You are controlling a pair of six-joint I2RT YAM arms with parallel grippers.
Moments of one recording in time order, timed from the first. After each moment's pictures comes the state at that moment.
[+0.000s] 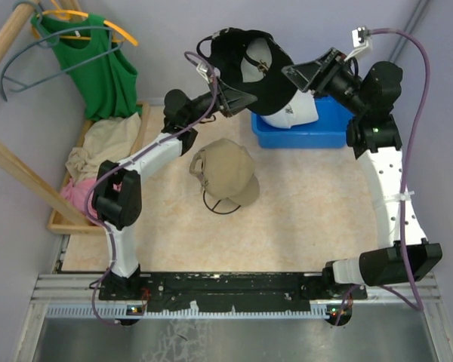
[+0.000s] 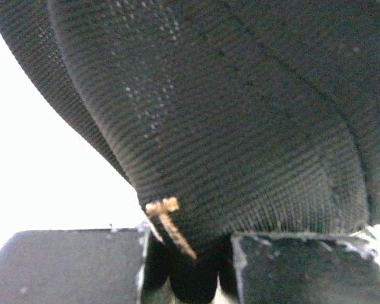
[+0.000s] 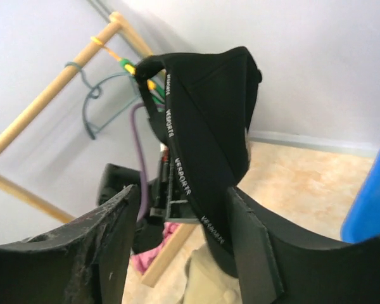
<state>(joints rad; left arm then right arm) -0.50 1.96 1.59 0.83 0.74 -1.47 0.10 1.35 1.59 -0.08 -0.60 0.71</state>
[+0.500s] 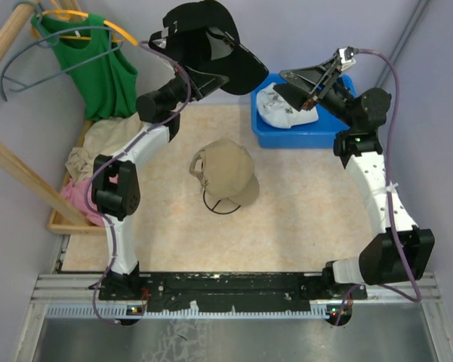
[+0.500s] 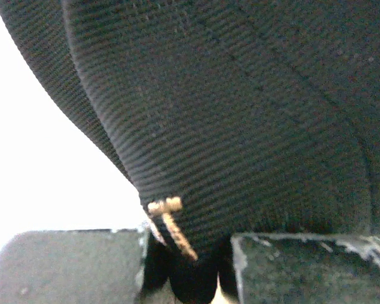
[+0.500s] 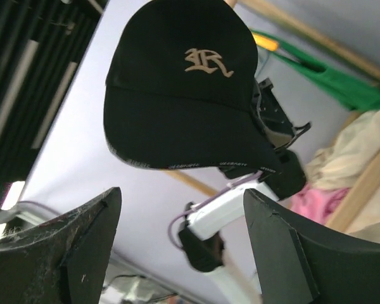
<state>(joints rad) -0.35 2.06 1.73 1.37 0.82 -1.47 0.10 1.35 1.35 0.49 -0.82 1.45</state>
